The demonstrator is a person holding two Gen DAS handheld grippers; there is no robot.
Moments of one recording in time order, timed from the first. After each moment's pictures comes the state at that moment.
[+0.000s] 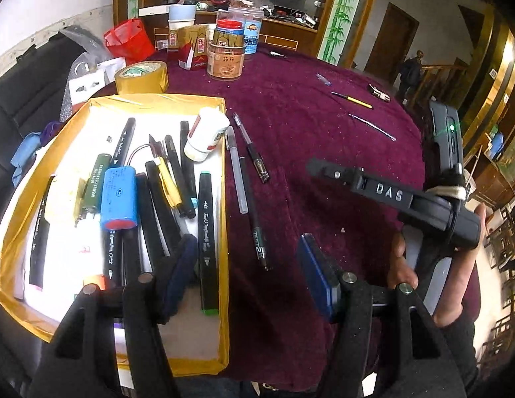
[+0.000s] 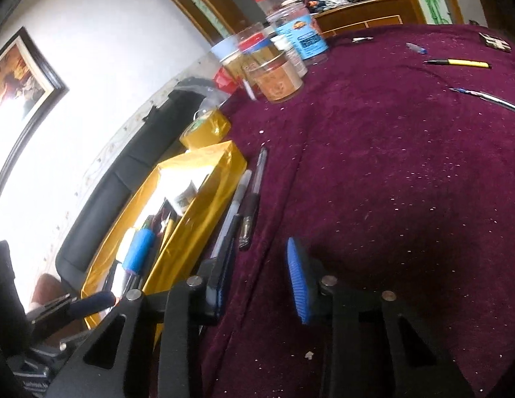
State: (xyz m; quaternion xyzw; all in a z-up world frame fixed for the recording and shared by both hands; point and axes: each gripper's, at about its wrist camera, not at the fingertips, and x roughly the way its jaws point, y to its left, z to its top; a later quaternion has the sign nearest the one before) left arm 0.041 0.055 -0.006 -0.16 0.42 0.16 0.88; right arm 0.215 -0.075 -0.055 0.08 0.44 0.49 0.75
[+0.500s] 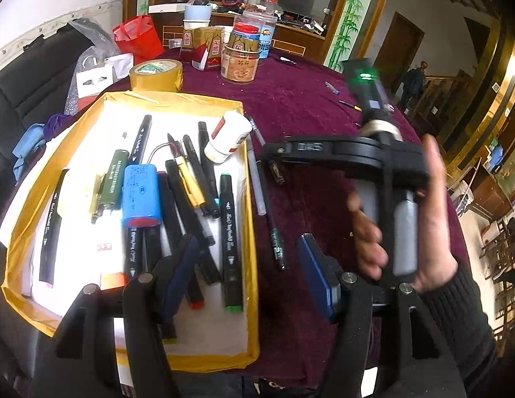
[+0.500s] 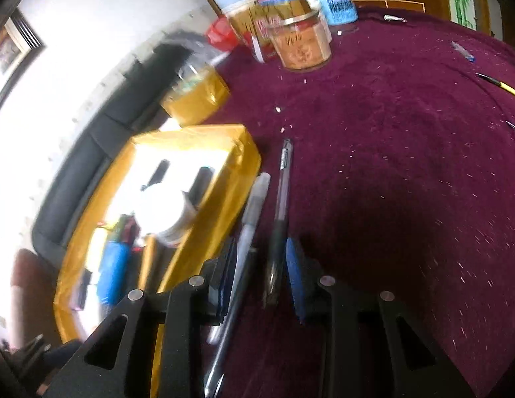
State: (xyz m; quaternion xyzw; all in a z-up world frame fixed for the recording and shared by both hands) left arm 0.026 0.075 -0.004 -0.18 0.41 0.16 0.88; right arm 0.239 0.029 -0.065 -0.03 0.50 0.46 0.73
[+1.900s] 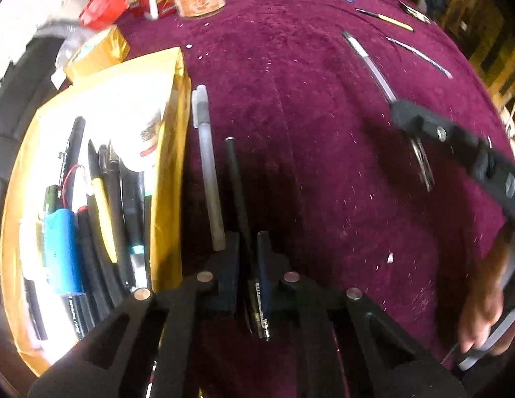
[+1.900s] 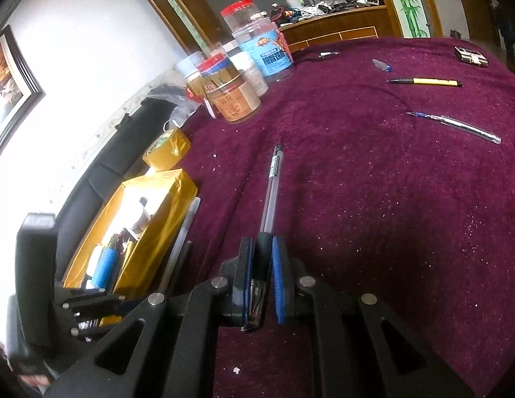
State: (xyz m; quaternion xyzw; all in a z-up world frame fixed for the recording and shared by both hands) left arm 0.162 0.045 -0.066 -0.07 0.58 0.18 0.79; right arm 0.261 -0.100 -0.046 0.06 0.44 0.43 0.79
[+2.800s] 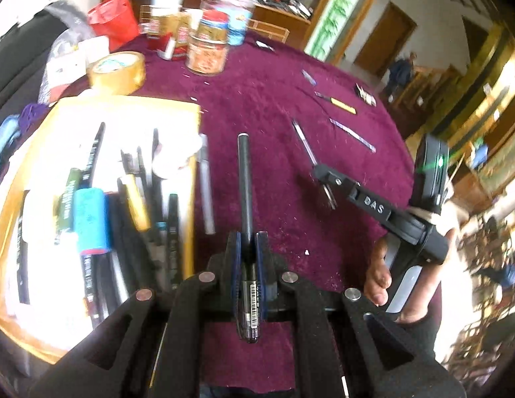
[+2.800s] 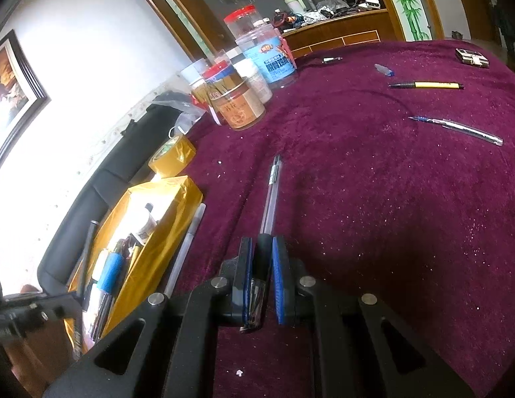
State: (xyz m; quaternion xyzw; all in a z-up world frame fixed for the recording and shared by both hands) left arm 0.068 0.078 0.021 -0.23 0.44 0.11 0.86; right arm 0.260 -0.103 -0.044 0.07 0.42 0.44 0.79
